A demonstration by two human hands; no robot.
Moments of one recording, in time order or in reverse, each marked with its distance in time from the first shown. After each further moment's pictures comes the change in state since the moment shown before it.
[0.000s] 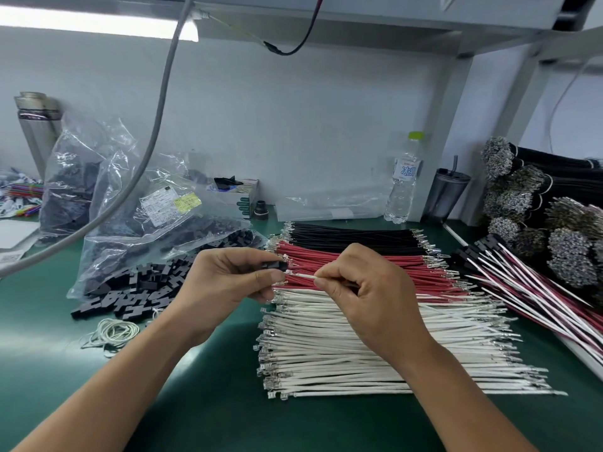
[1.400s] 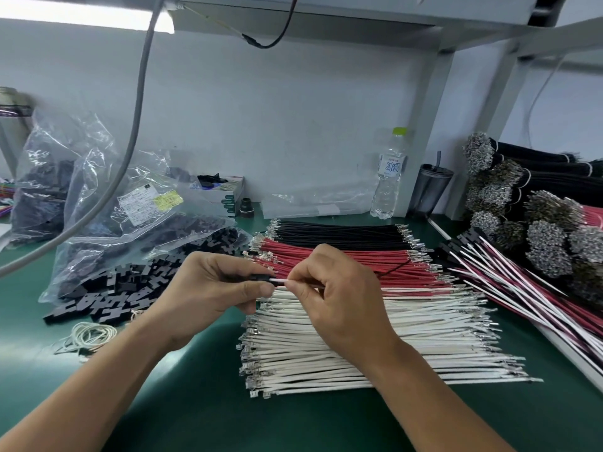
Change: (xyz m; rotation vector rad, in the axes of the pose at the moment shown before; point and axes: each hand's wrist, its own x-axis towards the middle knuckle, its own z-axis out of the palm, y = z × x) left_hand -0.007 0.008 0.002 0.152 -0.109 -0.051; right_hand 0.000 -0.012 0.015 -0.022 0.014 0.007
